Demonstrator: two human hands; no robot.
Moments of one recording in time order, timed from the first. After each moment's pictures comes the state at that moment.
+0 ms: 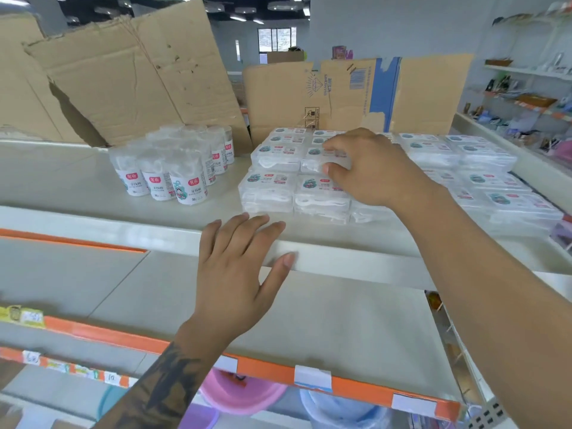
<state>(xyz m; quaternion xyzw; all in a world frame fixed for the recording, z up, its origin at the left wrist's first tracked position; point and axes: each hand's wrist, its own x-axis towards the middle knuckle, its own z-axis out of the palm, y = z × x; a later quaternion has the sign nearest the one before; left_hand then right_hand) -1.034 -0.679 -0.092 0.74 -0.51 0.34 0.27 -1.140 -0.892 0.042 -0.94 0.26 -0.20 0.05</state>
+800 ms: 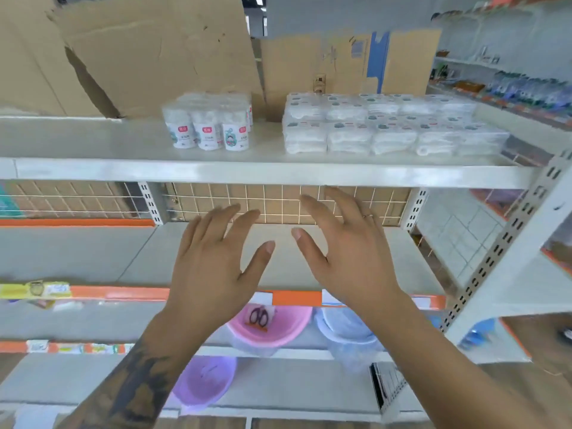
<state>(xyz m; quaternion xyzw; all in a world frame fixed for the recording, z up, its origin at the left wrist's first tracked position) -1.021 -0.503 -0.111 0.77 -0.54 0.21 0.26 -1.186 -0.639 -0.101 -0.87 0.29 -0.39 -0.04</state>
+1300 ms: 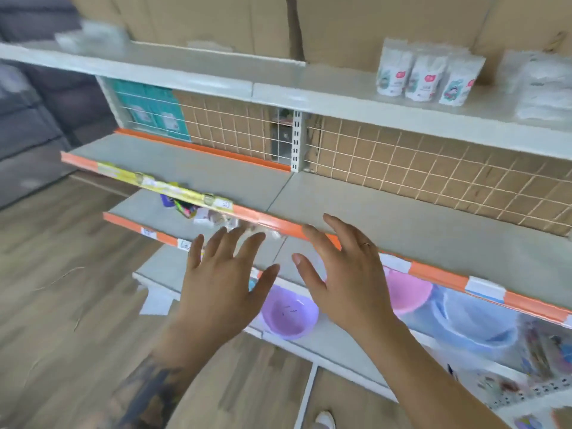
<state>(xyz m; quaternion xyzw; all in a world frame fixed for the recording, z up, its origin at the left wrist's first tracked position) -0.910 -0.228 -0.190 0.90 -0.37 0.17 0.14 -1.019 -0.406 -0.192 -0.93 0.17 -0.31 0.06</state>
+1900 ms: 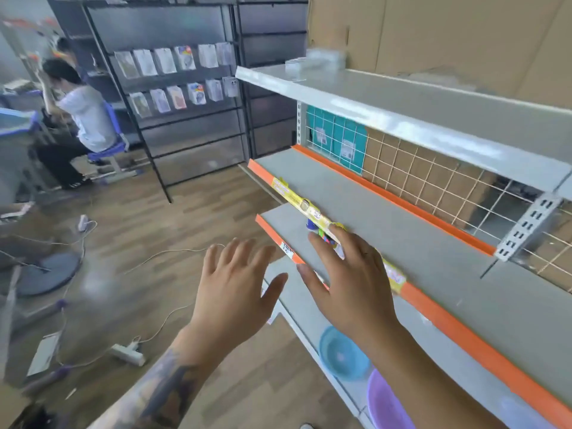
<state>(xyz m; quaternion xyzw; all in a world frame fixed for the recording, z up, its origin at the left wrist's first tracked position) -0.696 -0.045 -0.185 0.97 -0.13 0.21 0.07 -0.696 -0.250 -0.194 -0.95 -0.08 -0.27 0.14</state>
